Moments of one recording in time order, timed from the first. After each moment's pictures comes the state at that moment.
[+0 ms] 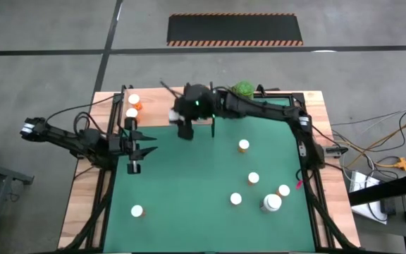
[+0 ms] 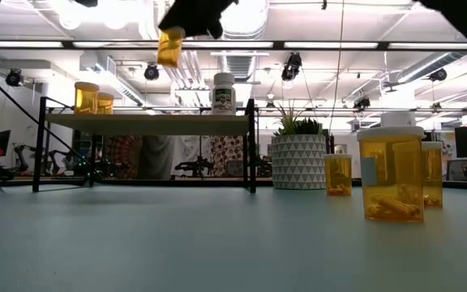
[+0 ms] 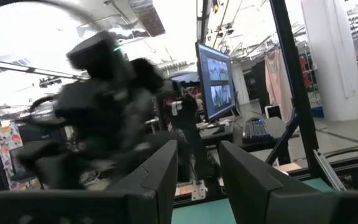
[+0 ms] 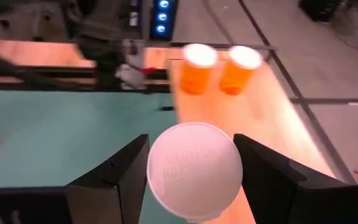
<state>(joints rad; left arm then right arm) -0.28 0.55 0.40 0.51 -0.29 0.35 -0.16 2.09 2.18 -0.60 -0.01 -0.16</state>
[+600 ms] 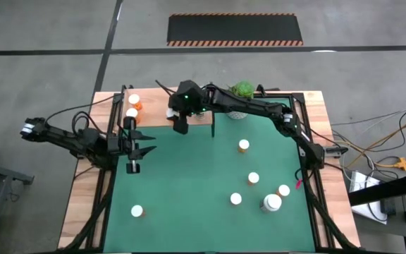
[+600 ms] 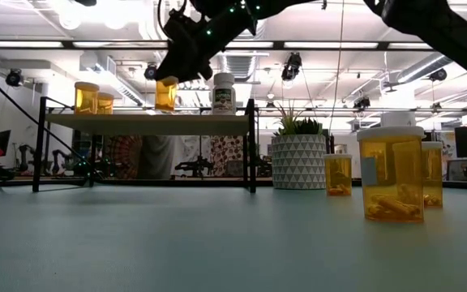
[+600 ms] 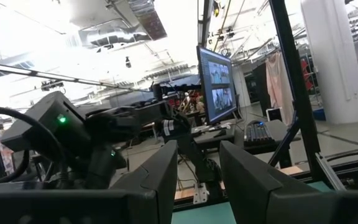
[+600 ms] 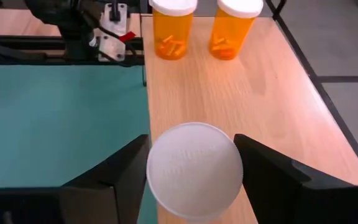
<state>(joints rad) -0.28 0.54 0.40 0.51 -0.29 0.35 -0.26 2.27 2.27 -0.60 -0.11 -0.19</state>
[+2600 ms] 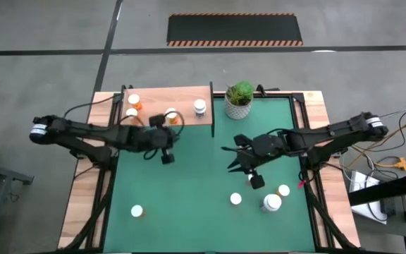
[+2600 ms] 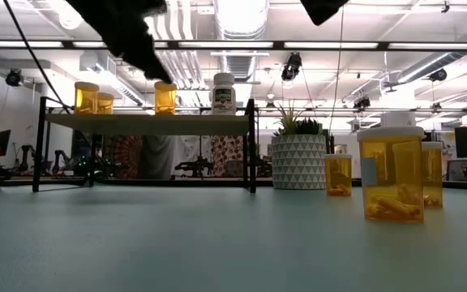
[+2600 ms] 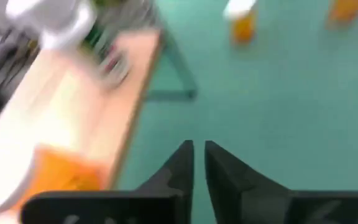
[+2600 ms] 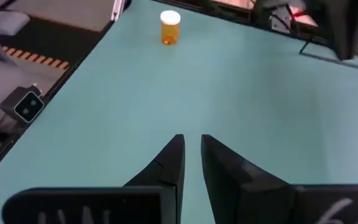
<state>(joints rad) -0.05 1.17 0.91 -0.50 -0.48 0.00 0.19 1.28 1.07 -0.37 -0.10 -0.14</state>
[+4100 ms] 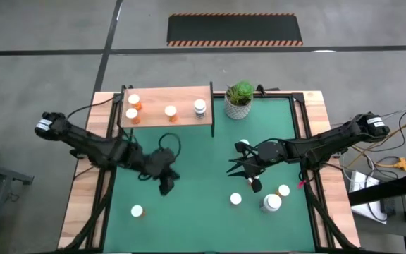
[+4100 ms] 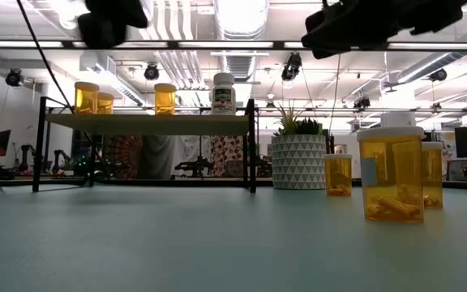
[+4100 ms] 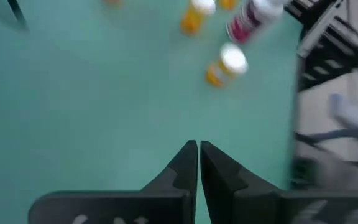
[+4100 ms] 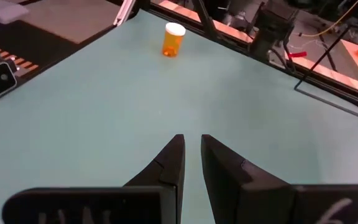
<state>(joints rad) -0.35 1.23 1.05 -0.57 -0.15 -0.85 0.19 1.25 0.67 0.18 -0.11 -0.31</state>
